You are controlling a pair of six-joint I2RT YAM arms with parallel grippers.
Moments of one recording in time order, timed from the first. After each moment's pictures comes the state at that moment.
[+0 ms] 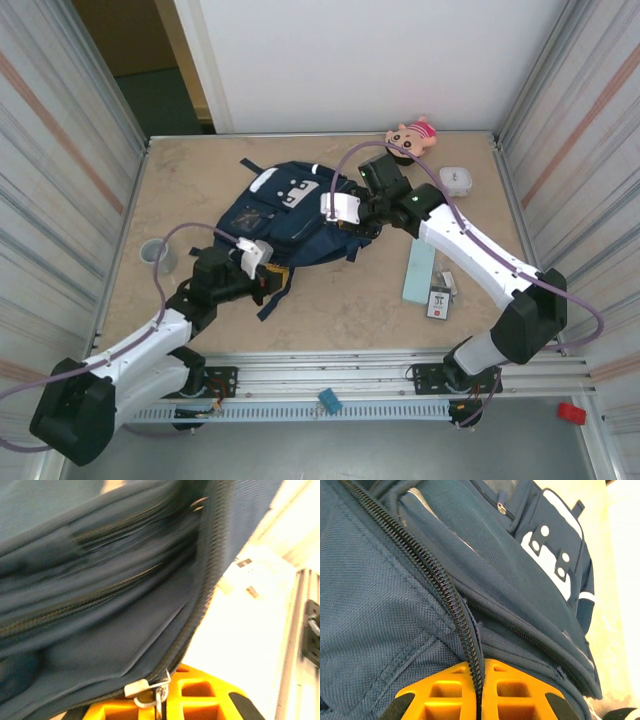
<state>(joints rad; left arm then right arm) -0.51 0.92 0.33 0.17 0.55 -0.14 0.63 1.49 1.37 -0.73 -0.20 -0.92</state>
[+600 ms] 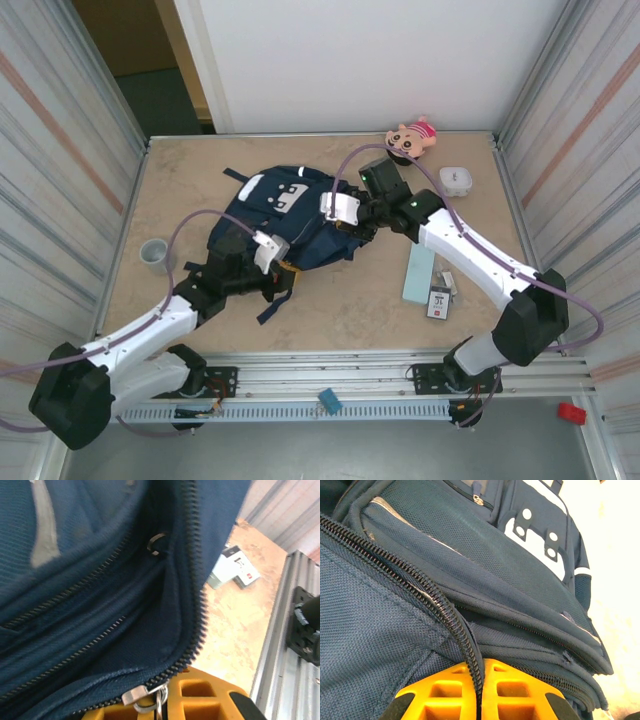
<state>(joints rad) -0.61 1.00 0.49 -0.01 0.47 -0.13 0.64 1.47 1.30 -0.64 -0.21 -0.86</state>
